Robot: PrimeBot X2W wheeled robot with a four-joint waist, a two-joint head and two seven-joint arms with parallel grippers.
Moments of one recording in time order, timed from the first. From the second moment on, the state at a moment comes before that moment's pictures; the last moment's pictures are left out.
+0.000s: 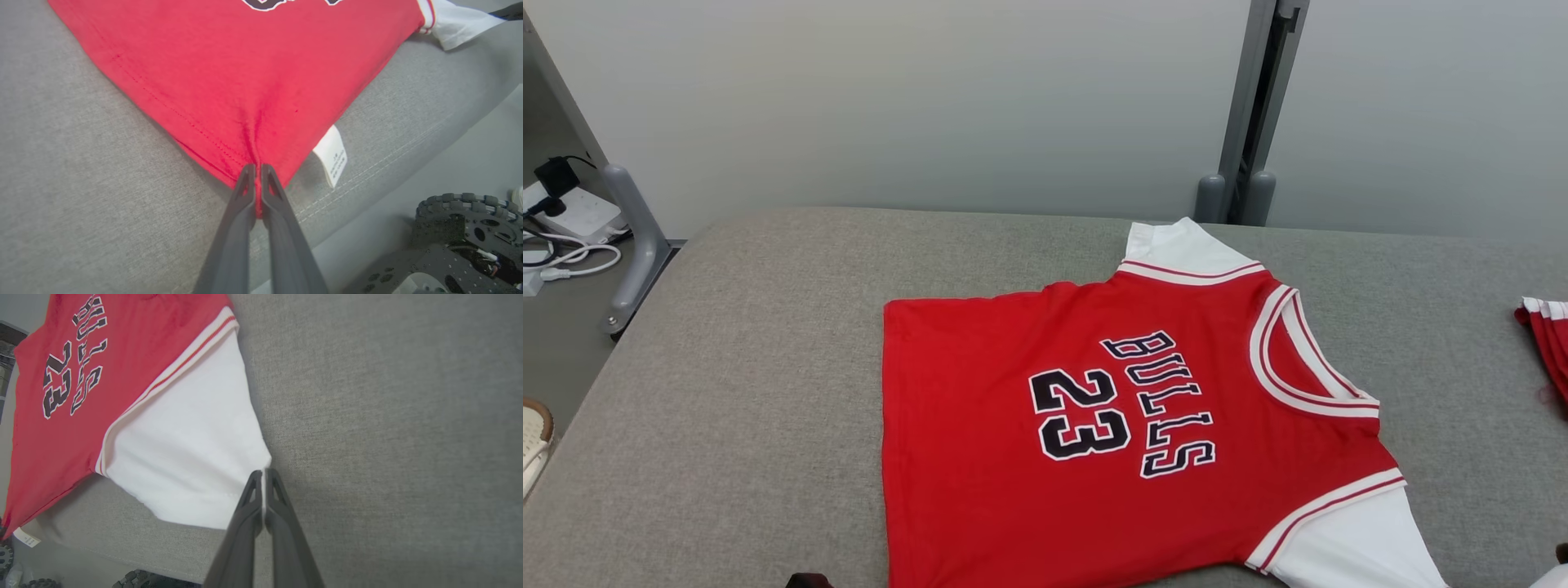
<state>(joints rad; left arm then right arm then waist) -0.27 0.55 -1.18 0.48 -0.88 -0.13 -0.22 0.03 -0.48 0.19 0.46 1.01 0.13 0.43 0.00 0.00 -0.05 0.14</state>
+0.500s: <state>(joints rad) -0.35 0.62 -1.25 0.34 -1.00 -0.13 -0.22 0.03 -0.45 0.06 0.27 0.91 0.13 0.47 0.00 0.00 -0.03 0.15</state>
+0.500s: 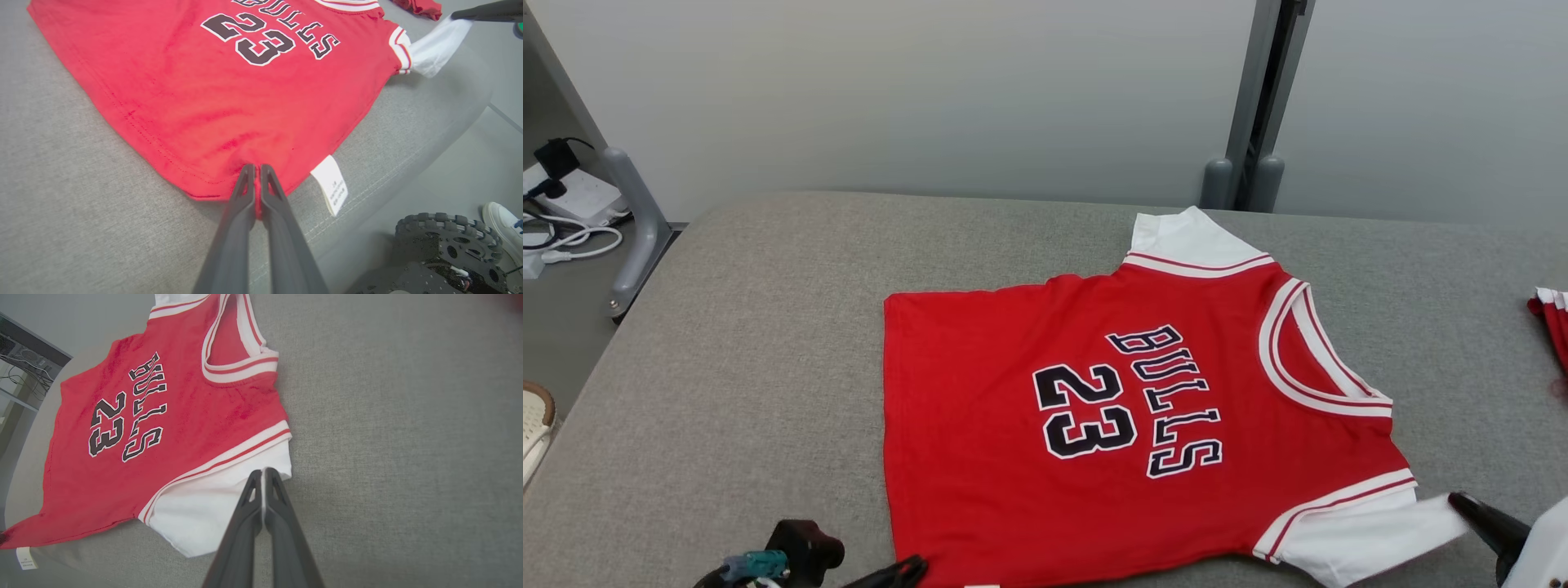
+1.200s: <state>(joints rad) -0.56 0.65 -1.26 0.24 -1.32 -0.13 -0.23 -0.32 -0.42 0.08 0.31 0.73 0.13 0.43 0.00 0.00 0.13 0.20</state>
